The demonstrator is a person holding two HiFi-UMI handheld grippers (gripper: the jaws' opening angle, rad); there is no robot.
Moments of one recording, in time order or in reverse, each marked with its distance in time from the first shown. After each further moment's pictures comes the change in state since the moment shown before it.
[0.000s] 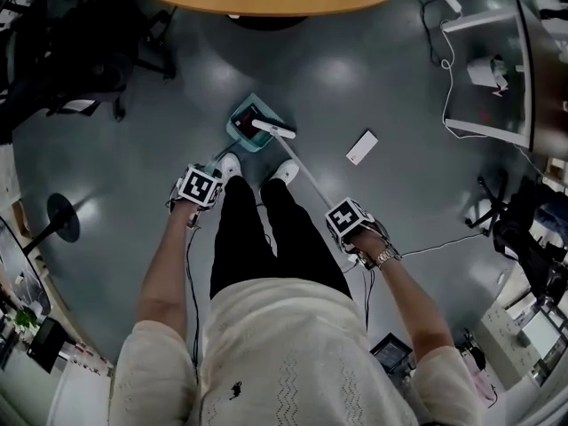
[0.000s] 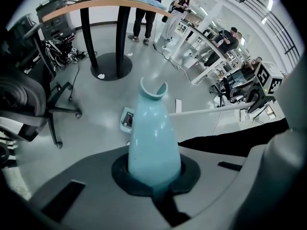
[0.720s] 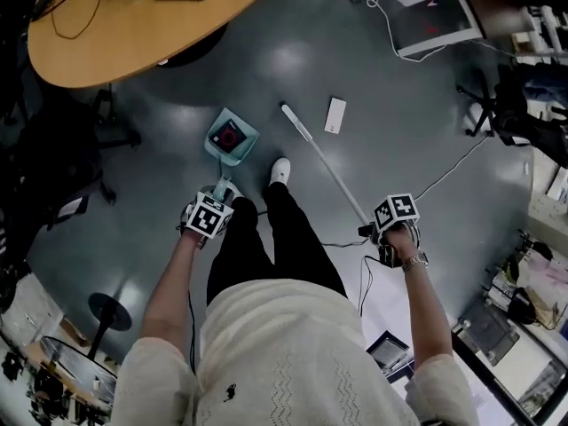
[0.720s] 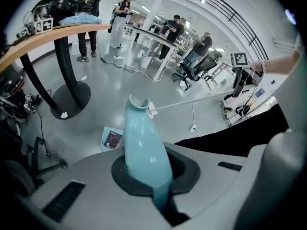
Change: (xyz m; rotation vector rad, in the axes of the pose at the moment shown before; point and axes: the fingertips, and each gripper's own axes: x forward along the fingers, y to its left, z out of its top) left arm -0.004 -0.044 0.035 0.519 -0.044 -0.201; right arm 0.010 0.064 -0.068 0.923 -0.353 0.523
